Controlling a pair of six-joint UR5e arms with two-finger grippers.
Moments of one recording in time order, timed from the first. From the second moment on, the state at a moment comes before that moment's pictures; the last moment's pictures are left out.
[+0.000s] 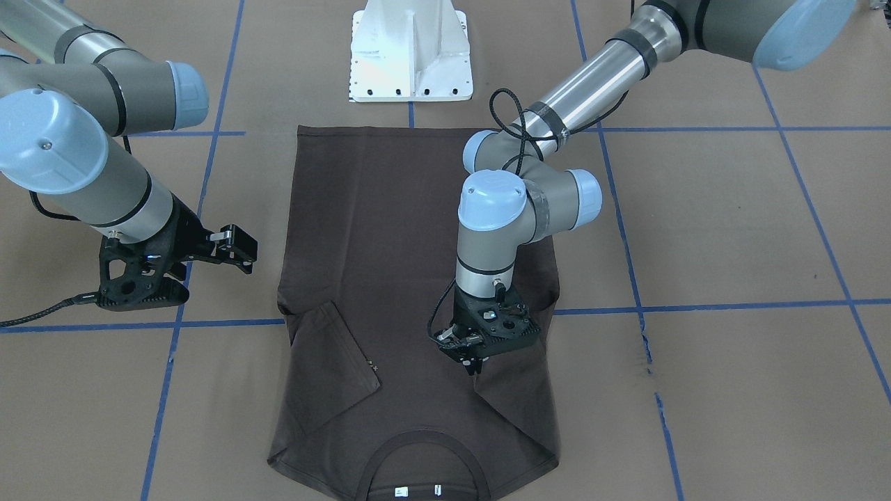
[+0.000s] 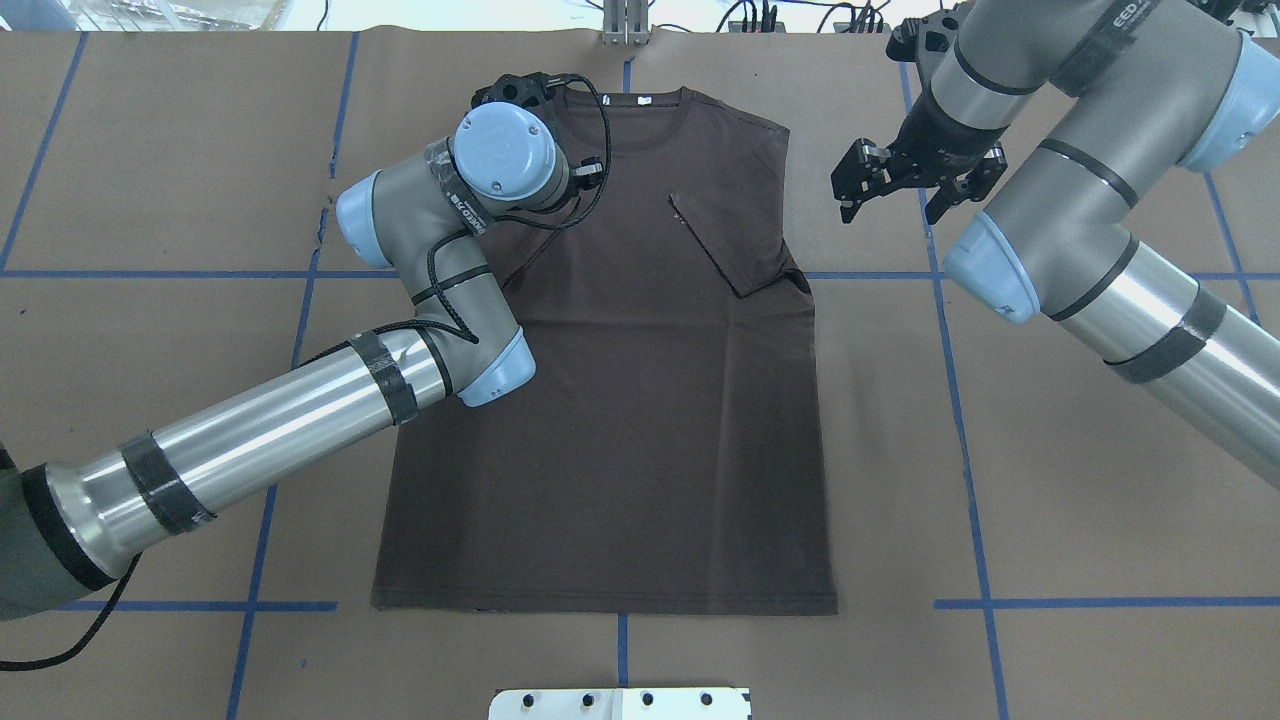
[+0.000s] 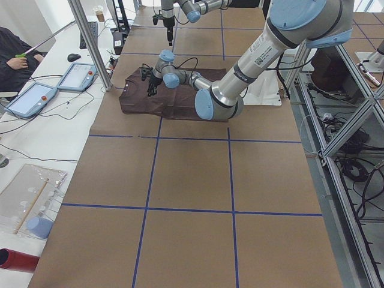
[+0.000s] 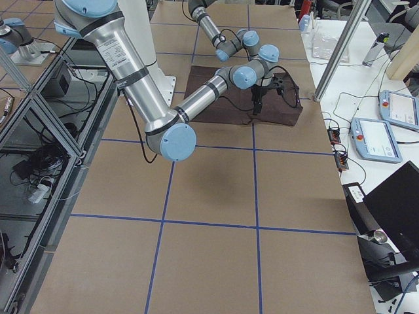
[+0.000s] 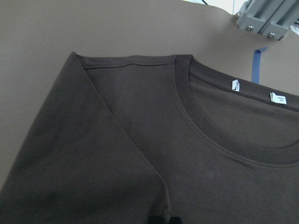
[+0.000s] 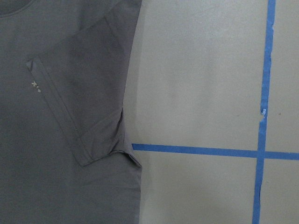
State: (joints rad) left arm -0.67 -2.53 -1.01 -2.13 -1.60 -1.39; right arm 0.95 -1.00 1.64 -1.65 2.24 0.79
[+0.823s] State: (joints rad) left arm -0.68 -2.20 -1.64 -1.85 -1.70 -1.21; right arm 0.71 -1.26 1.87 -1.35 2.05 1.17
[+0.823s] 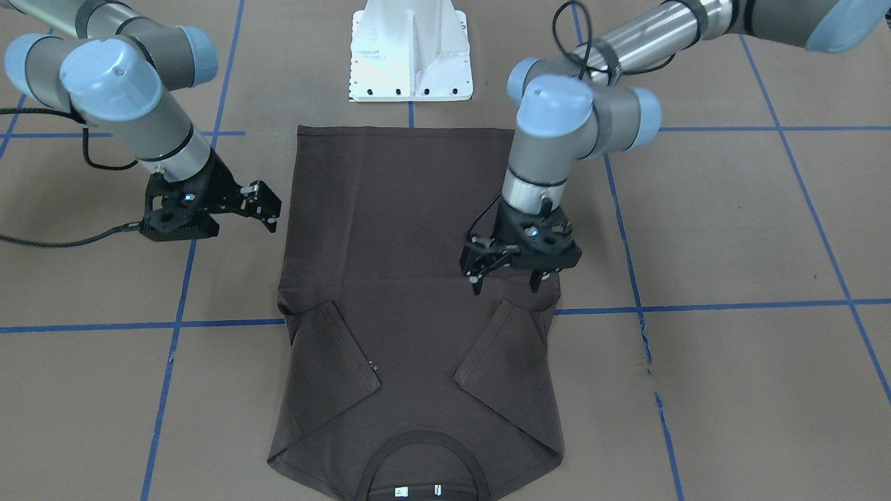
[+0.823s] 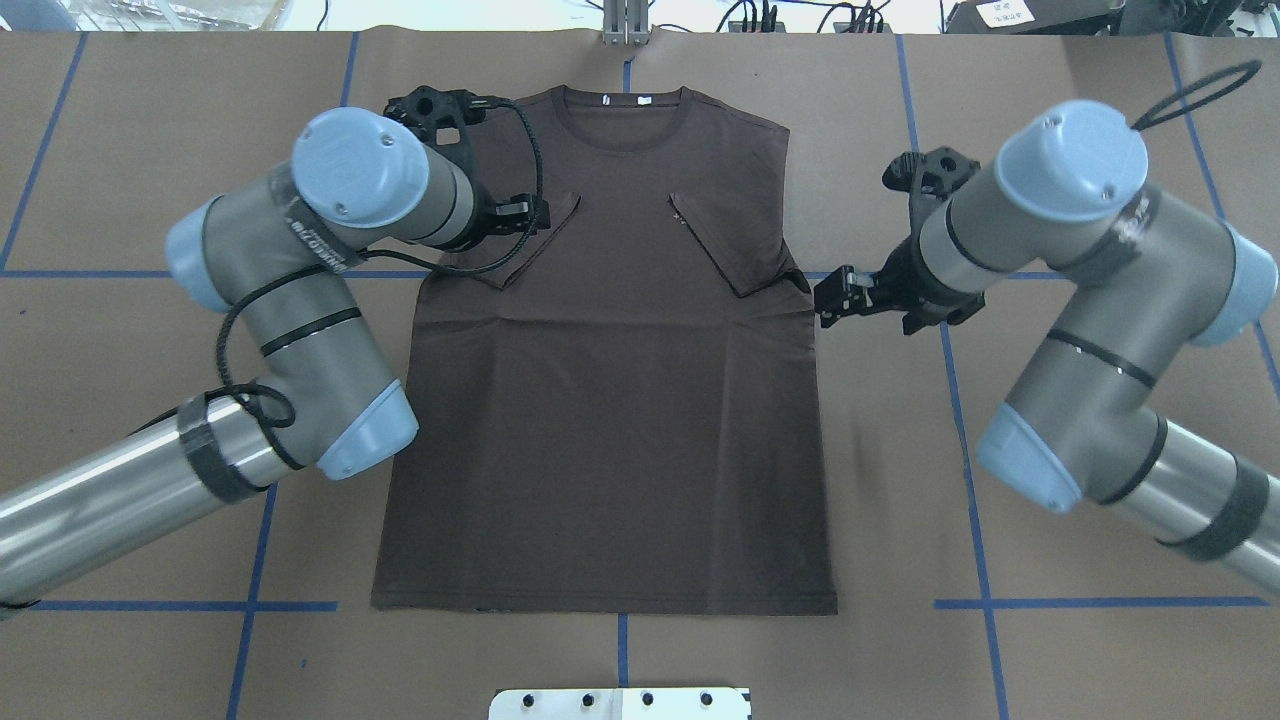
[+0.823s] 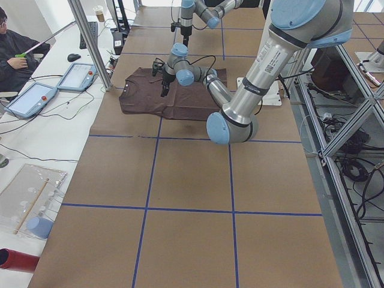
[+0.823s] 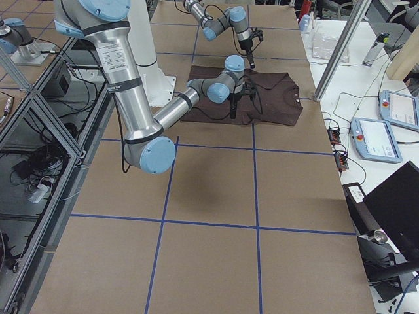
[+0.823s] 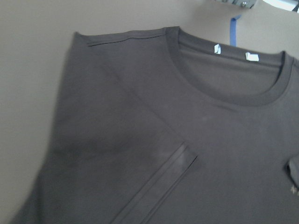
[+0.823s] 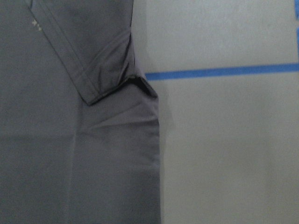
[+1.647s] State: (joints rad) left arm -0.68 -2.11 -1.81 -1.77 -1.70 -1.19; right arm 0.26 -1.45 2.03 -1.30 1.73 1.57
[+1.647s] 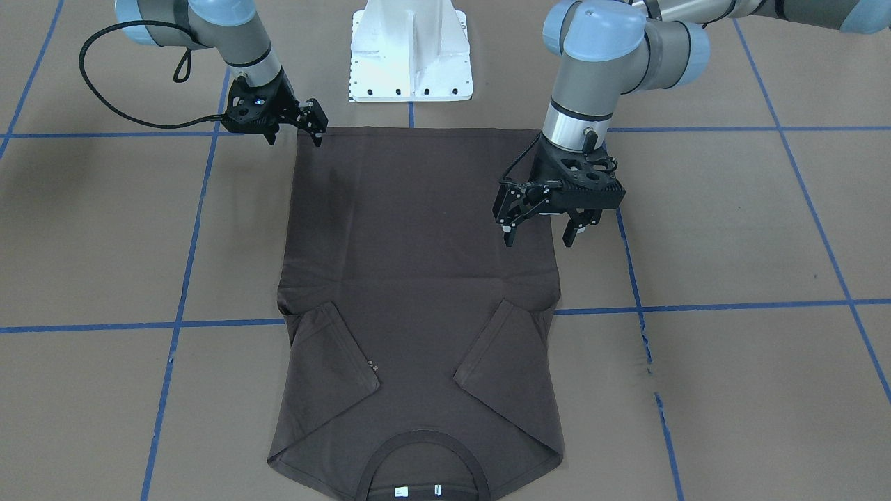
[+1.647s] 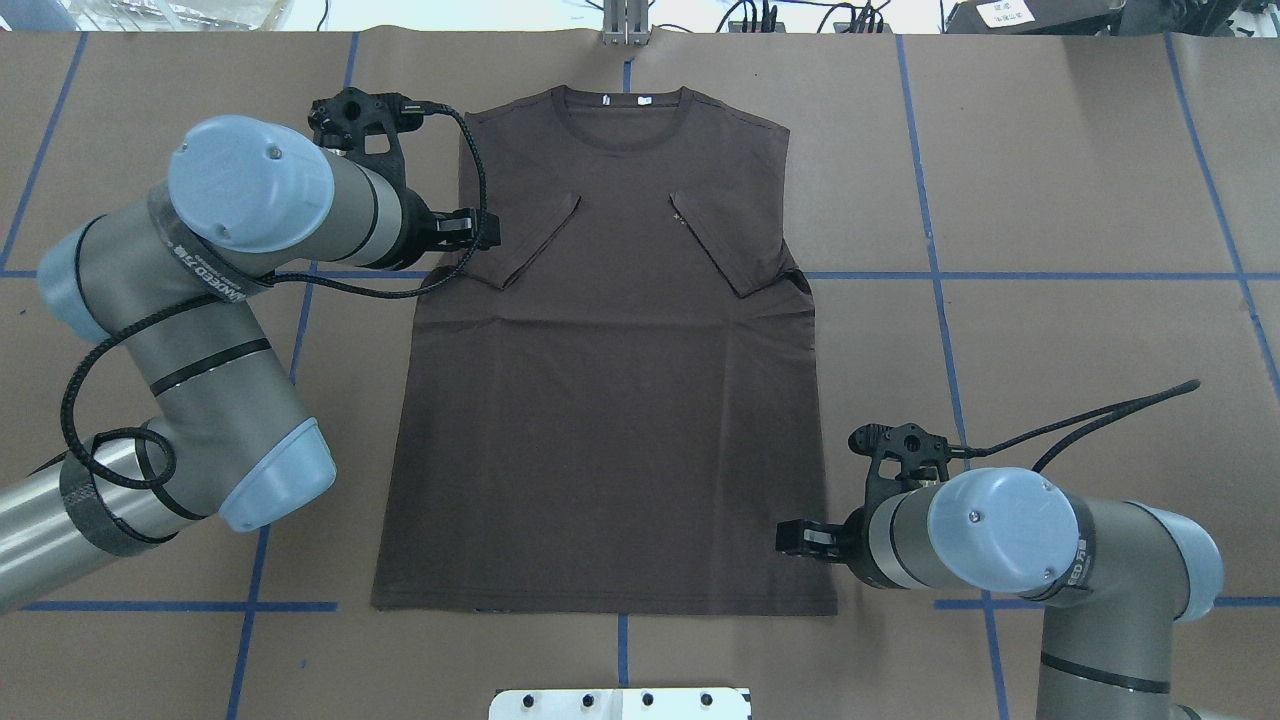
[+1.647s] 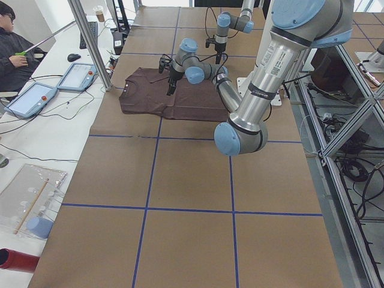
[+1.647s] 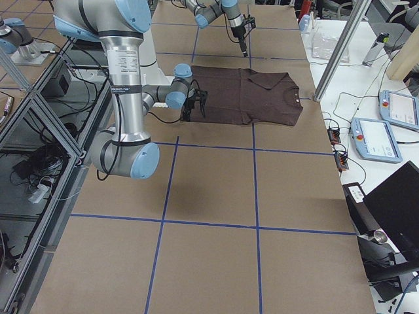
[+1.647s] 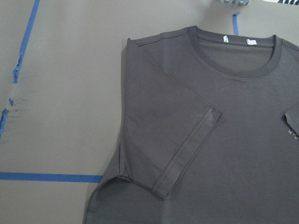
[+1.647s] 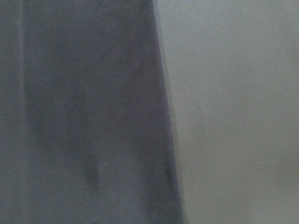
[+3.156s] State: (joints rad) left arm -0.68 -2.11 -1.82 -1.77 -1.70 -1.19; right arm 0.19 -1.45 2.03 -1.29 1.72 1.62
